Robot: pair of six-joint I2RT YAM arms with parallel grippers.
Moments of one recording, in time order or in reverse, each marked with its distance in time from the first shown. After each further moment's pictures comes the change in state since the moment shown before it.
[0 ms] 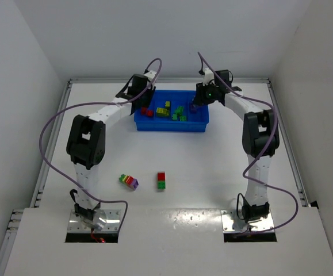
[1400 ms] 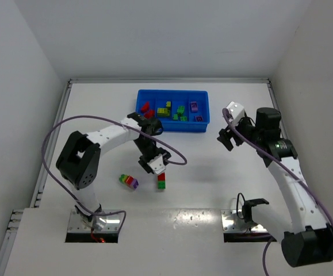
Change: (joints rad) left arm -0.278 -0.277 -0.299 -0.995 0.853 1.757; right arm -0.060 -1.189 -0.795 -0.272 -0.124 -0.497
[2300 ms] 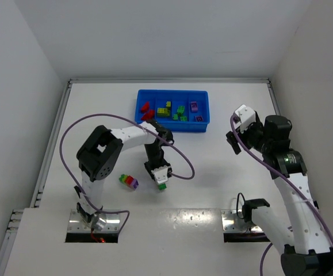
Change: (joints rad) left arm -0.103 0.217 0.059 -0.095 -0.126 0.159; right arm -0.019 -0.185 -0.001 -0.090 0.195 0.048
